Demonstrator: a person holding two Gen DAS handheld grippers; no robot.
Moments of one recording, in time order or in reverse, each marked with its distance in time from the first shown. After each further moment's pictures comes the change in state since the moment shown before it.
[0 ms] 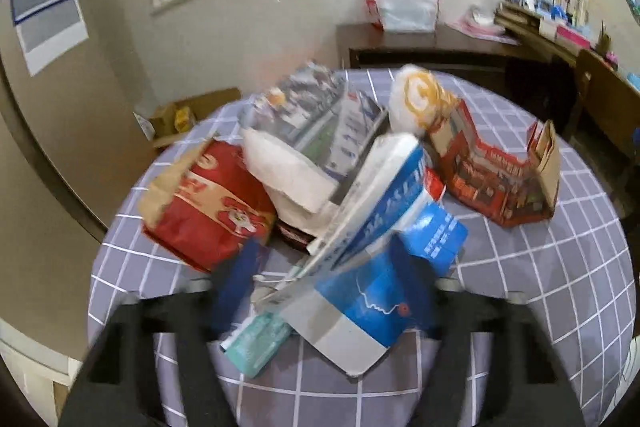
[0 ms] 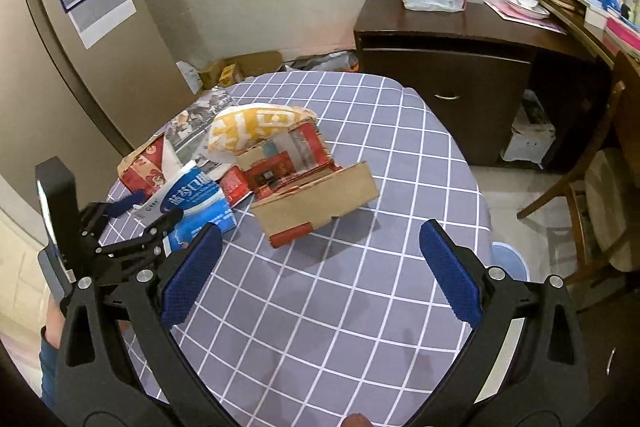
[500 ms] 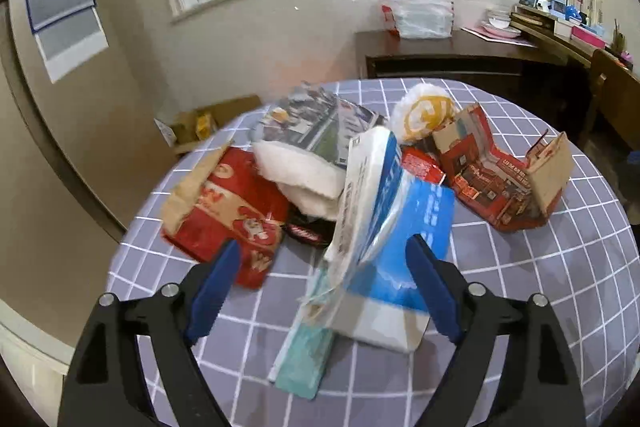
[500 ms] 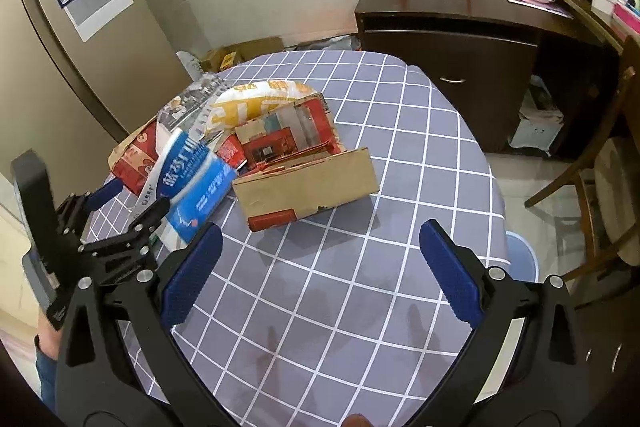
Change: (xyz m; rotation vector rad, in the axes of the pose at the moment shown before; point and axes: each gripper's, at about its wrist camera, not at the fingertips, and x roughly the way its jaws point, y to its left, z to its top) left arm -0.009 -0.014 -0.002 -0.024 -0.034 0.069; right arm 0.023 -0.006 -0.007 0.011 0.048 0.027
